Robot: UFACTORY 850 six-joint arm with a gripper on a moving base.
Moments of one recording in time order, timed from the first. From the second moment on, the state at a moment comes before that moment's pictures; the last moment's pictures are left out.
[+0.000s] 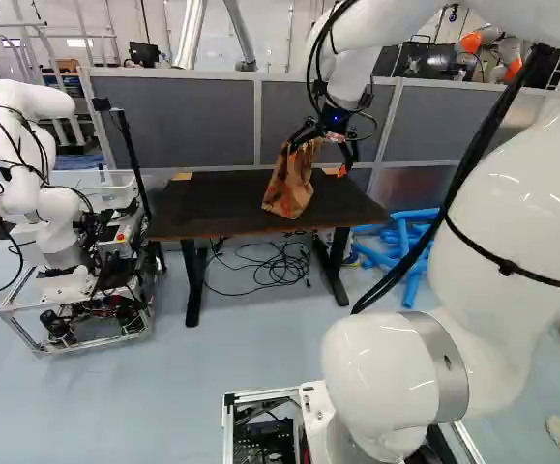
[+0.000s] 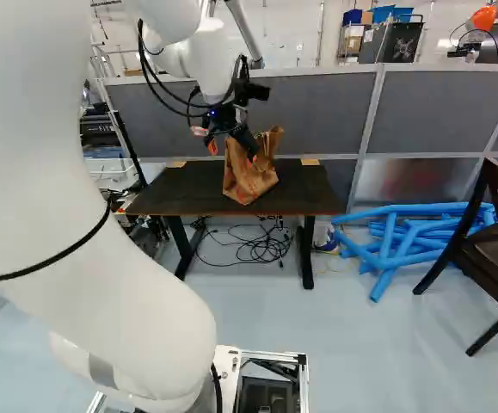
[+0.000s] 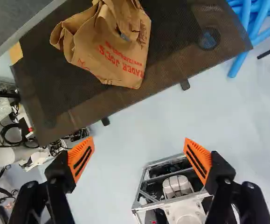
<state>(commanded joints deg) -4.0 2.2 -59.2 5.3 -38.7 15.7</state>
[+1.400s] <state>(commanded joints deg) -1.8 9.8 -29.3 2.4 10.1 7.0</state>
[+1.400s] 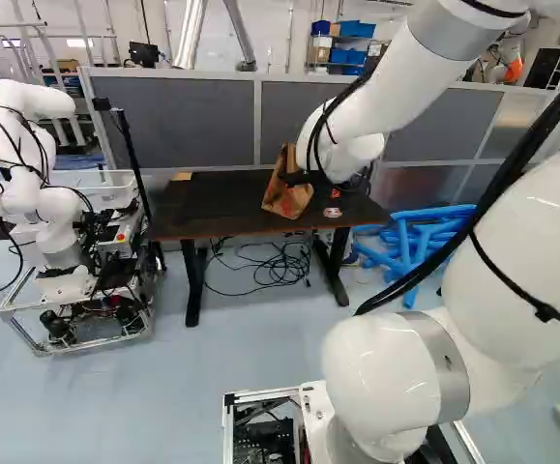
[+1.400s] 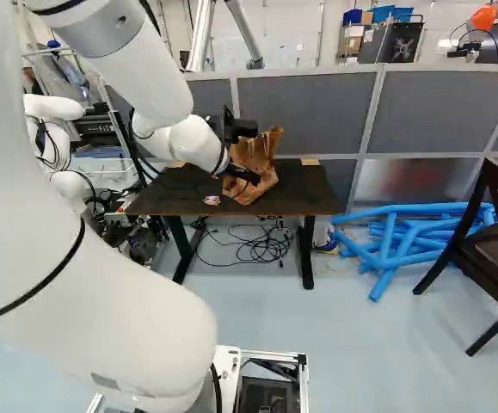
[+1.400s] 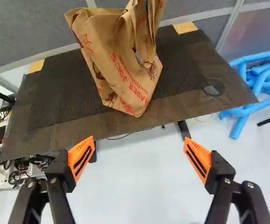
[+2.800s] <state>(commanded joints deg) -0.3 15.1 -8.3 0.3 44.5 1.0</state>
